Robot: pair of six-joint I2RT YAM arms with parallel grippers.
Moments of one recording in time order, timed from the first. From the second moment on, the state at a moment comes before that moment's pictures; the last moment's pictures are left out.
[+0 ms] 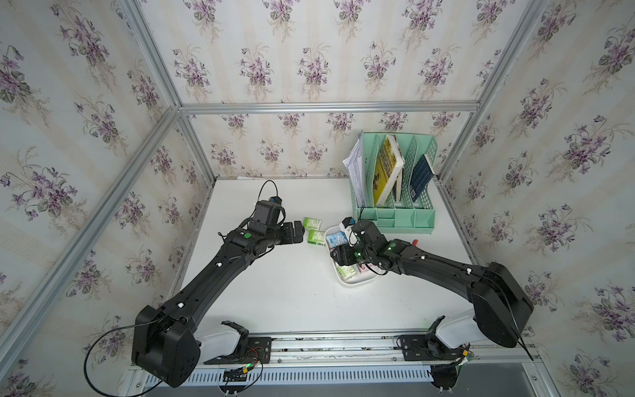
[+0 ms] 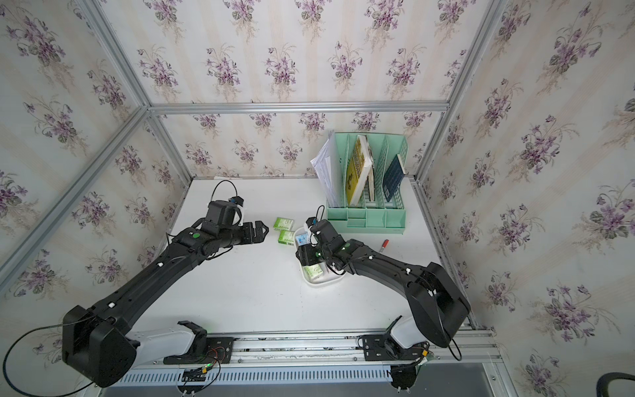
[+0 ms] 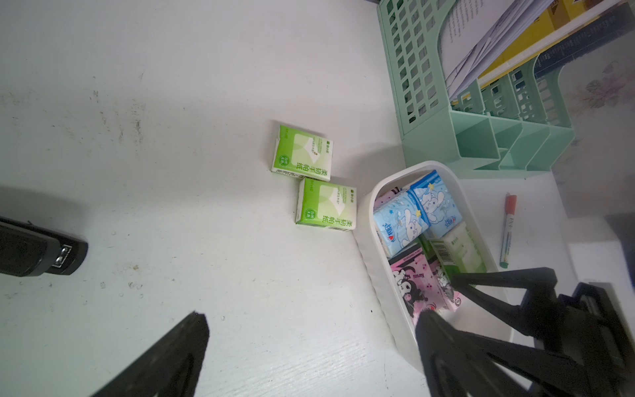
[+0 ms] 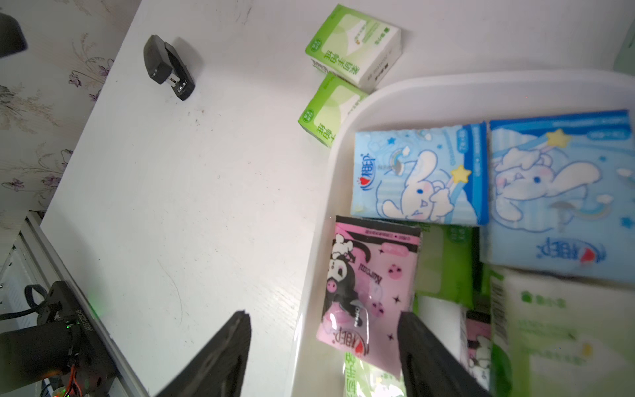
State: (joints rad) left arm -0.39 1.25 1.02 -0.57 0.08 -0.44; right arm 0.77 1.48 0.92 -0.26 -0.15 0.42
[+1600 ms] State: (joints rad) left arm -0.12 0.99 0.91 -0.70 0.09 -0.45; right arm 0.77 2.47 2.12 -0.61 0.02 -0.08
